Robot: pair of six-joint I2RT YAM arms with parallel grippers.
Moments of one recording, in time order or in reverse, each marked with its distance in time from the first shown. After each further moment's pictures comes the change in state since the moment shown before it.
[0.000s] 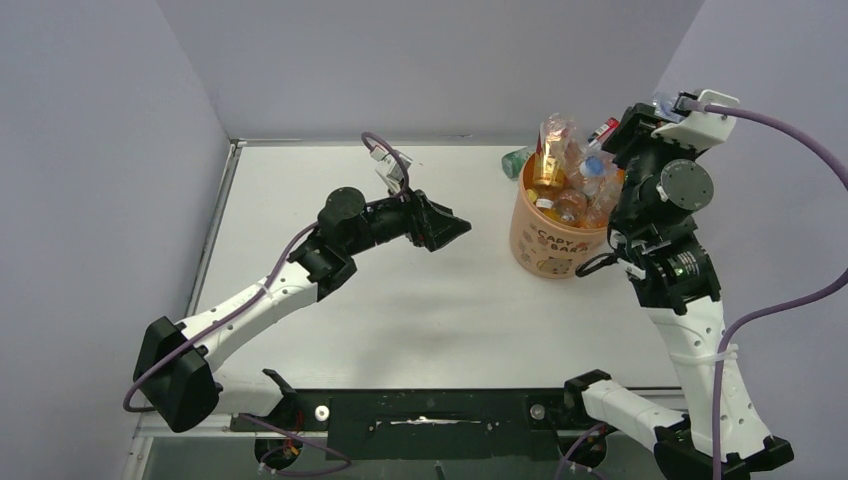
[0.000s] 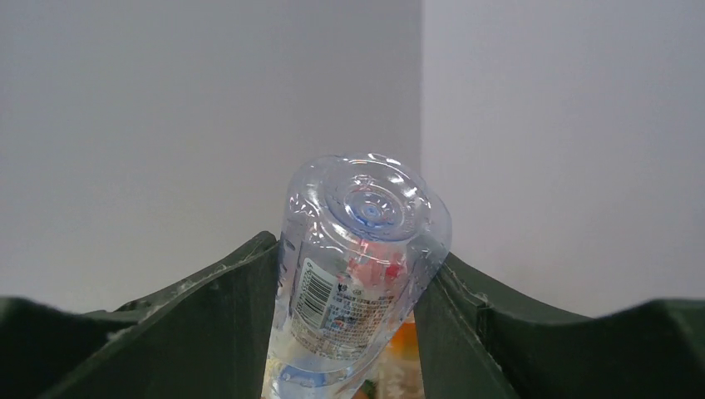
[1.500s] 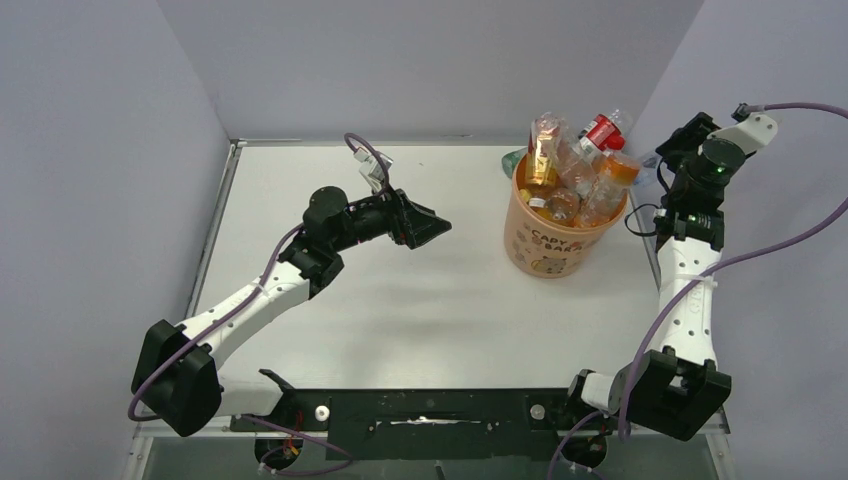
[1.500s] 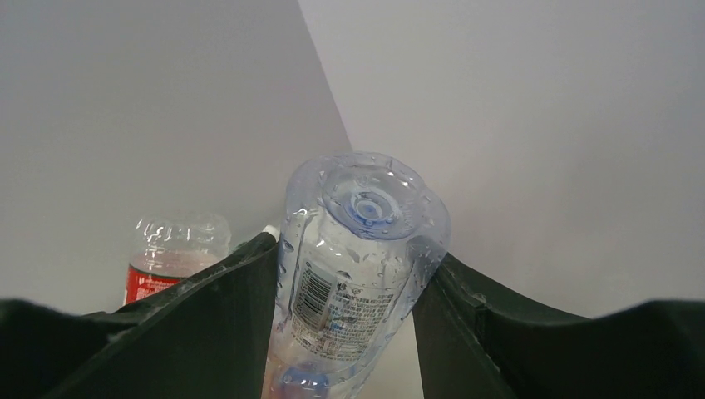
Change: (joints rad) left arm 0.127 -0.016 -0.092 0.042 0.133 -0.032; right arm -0.715 0.249 -0.214 0.206 -0.472 0.271
